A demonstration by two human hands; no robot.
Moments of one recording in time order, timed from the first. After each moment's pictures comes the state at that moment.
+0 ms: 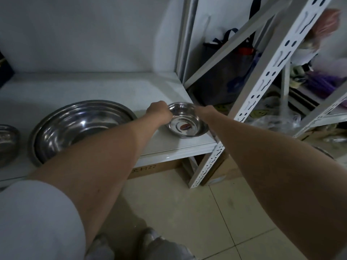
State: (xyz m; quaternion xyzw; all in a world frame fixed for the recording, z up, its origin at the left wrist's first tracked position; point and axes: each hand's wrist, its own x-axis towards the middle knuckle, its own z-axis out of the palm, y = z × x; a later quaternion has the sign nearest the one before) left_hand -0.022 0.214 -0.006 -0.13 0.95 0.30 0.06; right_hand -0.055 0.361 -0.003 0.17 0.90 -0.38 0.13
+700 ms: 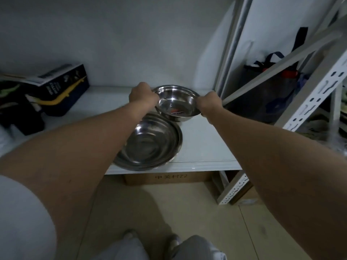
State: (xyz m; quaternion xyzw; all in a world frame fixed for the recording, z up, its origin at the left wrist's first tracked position) left_hand 0.036 0.070 0.074 -0.27 0.89 0.33 -0.15; right_hand -0.033 0.241 0.061 0.00 0.90 -0.43 0.02
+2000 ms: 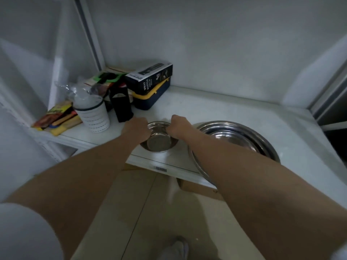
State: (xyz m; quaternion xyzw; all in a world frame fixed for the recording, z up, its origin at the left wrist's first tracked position) left_hand 0.185 -0.162 -0.022 -0.40 0.91 0.12 -0.02; right_hand 0.091 -0.048 -0.001 -0.38 0.88 -0.21 0.18
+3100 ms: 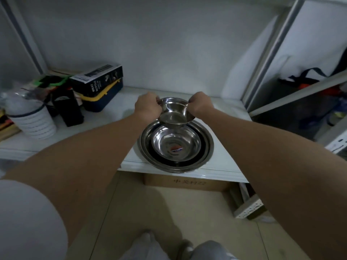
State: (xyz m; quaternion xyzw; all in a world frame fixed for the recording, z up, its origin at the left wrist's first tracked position) left_hand 0.100 -0.009 0.059 -0.28 0.89 0.30 -0.19; right_hand 0.016 0.121 0.080 -0.18 0.94 -0.29 0.03
